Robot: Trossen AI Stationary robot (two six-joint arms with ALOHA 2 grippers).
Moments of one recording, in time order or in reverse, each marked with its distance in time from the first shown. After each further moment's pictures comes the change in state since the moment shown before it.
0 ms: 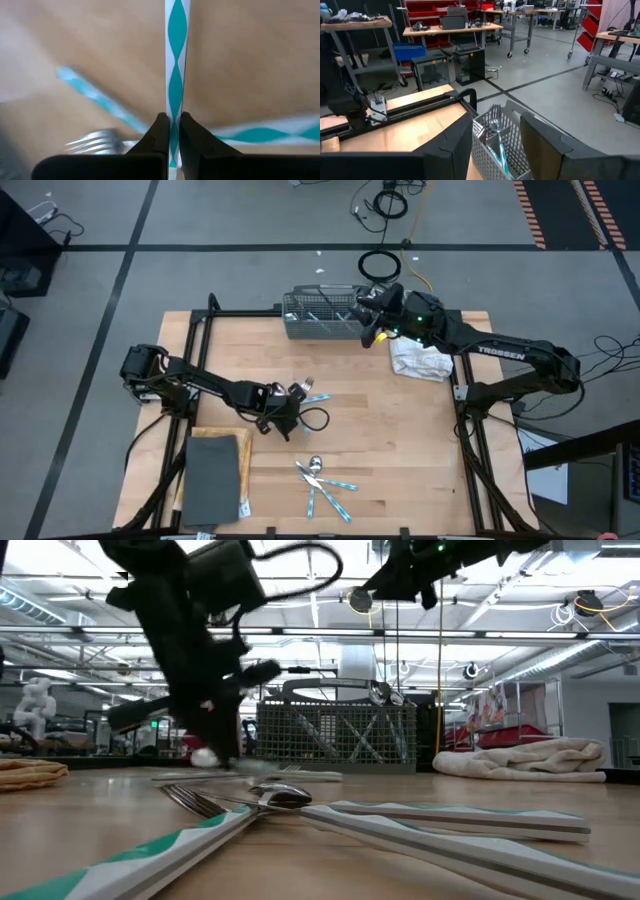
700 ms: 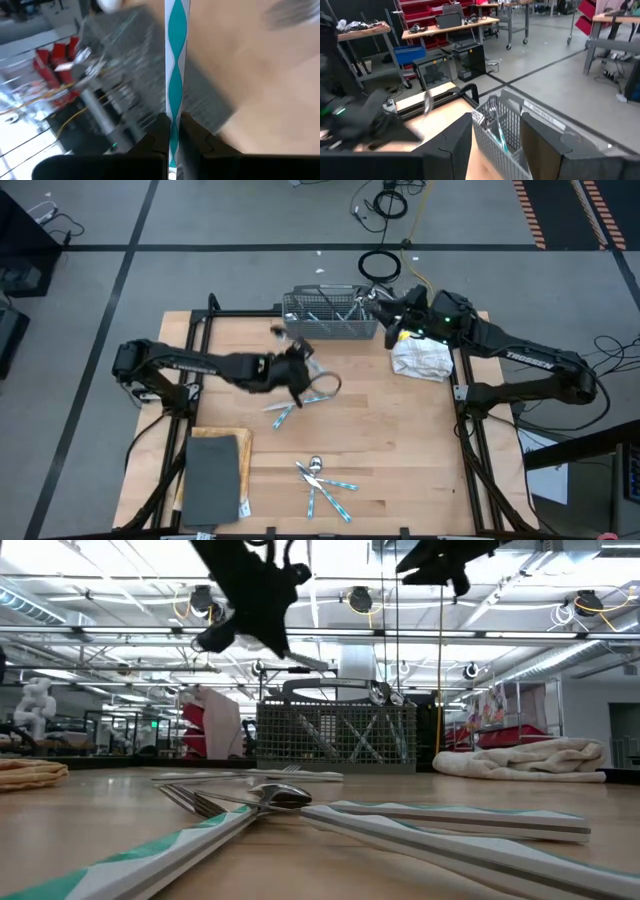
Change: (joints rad) left arm 0.131 -0.076 0.352 -0.219 -0.543 0.327; right arm -0.001 -0.198 0.000 -0.234 0.008 0.112
